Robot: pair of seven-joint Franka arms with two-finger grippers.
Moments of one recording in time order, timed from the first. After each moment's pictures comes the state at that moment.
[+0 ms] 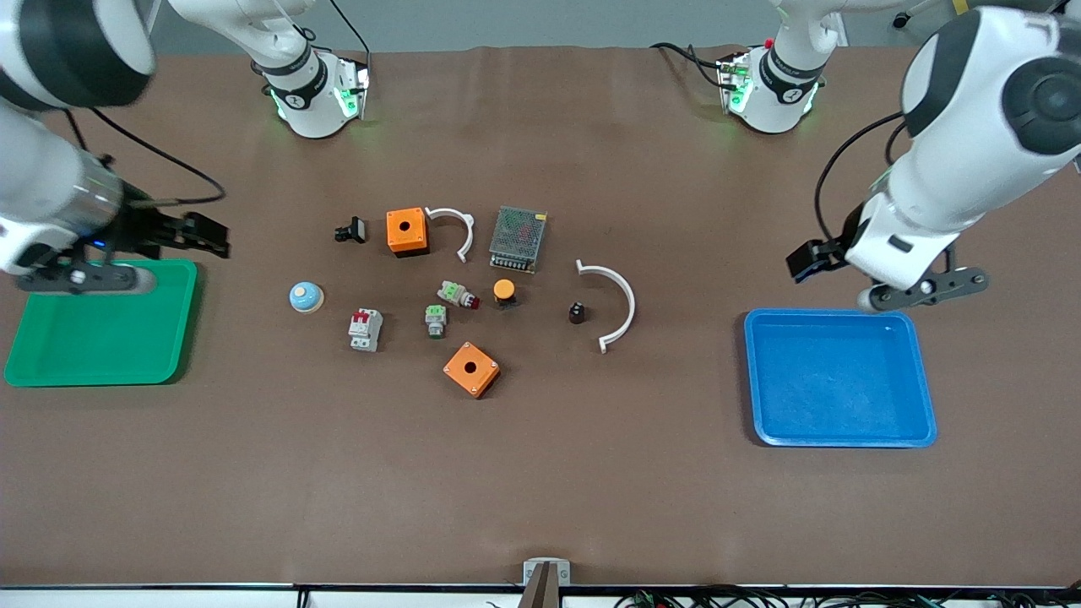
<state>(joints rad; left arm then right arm) 0.00 0.17 -0.30 -1.62 0.05 1.73 -0.52 0.17 0.11 -0.01 -1.64 0.02 1.63 0.14</state>
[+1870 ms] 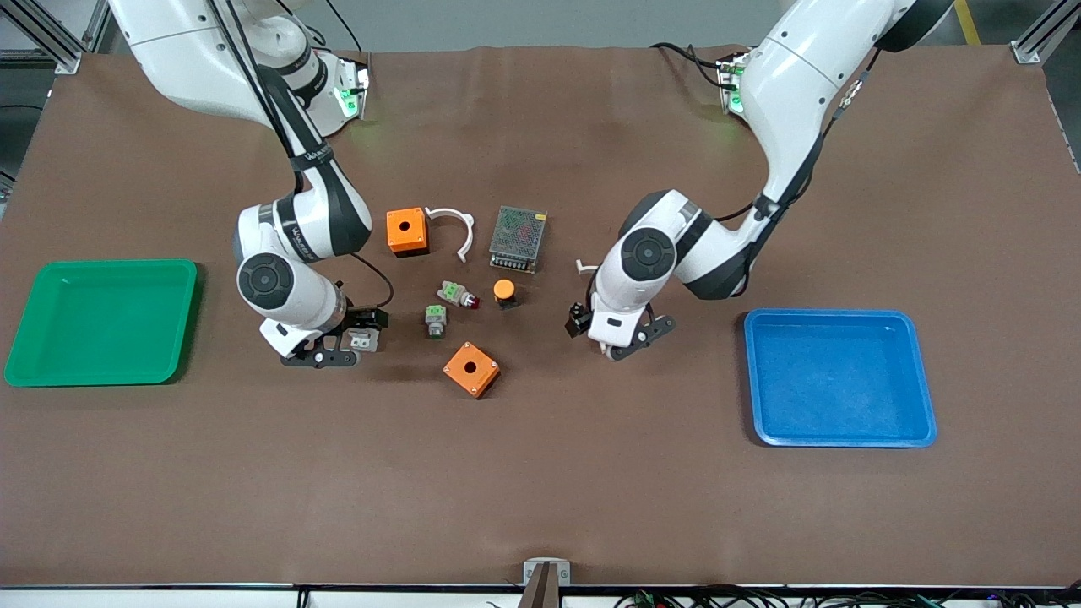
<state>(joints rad) -0.35 0.69 -0.35 -1.67 0.12 2.32 -1.25 0.31 0.44 -0.02 -1.97 0.02 2.26 0.29</state>
